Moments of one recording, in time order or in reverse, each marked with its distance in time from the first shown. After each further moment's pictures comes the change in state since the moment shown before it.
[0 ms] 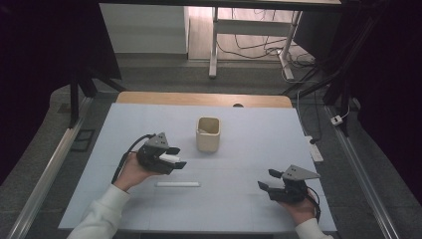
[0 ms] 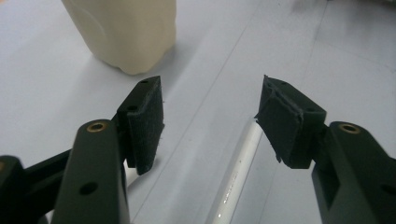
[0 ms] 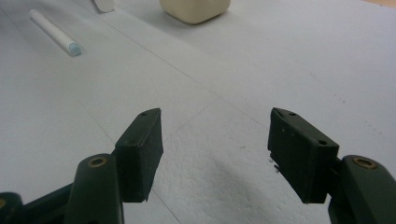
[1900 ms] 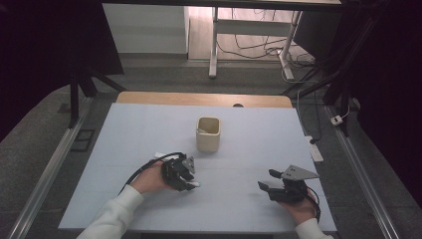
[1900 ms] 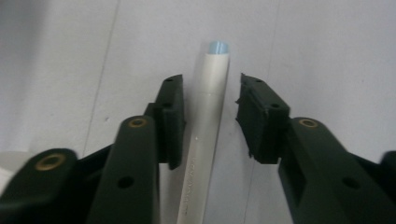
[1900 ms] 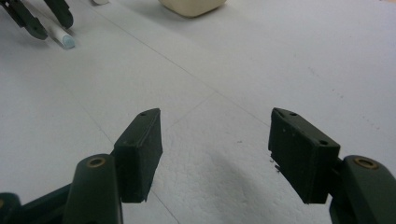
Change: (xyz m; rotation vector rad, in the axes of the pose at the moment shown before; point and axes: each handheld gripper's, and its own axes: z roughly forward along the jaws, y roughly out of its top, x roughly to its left) left arm -0.027 0.003 0.077 0.436 -0.149 0.266; right arm -0.001 -0.002 0.002 0.016 -0.009 -0.006
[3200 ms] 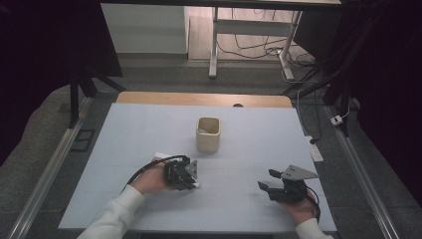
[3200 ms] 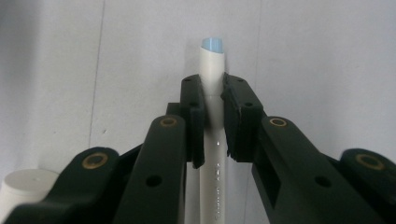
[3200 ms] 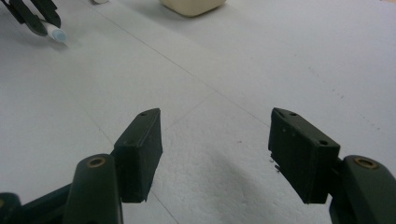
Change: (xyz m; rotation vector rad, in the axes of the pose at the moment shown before) left arm -0.007 0.007 -0.007 0.014 0.039 0.095; right arm 0.000 0.000 0.001 0.001 -0.001 -0.005
